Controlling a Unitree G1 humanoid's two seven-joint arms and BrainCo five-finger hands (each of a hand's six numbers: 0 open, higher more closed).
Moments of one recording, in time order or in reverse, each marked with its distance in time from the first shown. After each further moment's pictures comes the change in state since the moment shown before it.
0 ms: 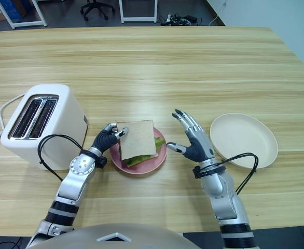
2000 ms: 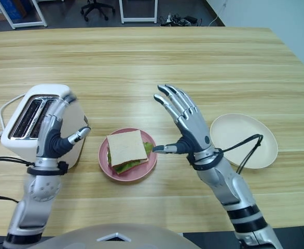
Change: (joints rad) left arm 0.327 0.280 0.161 -0.495 0.427 -0.252 0.278; right arm -0.142 -0.224 0.141 -0.108 -0.010 -0.088 -0.258
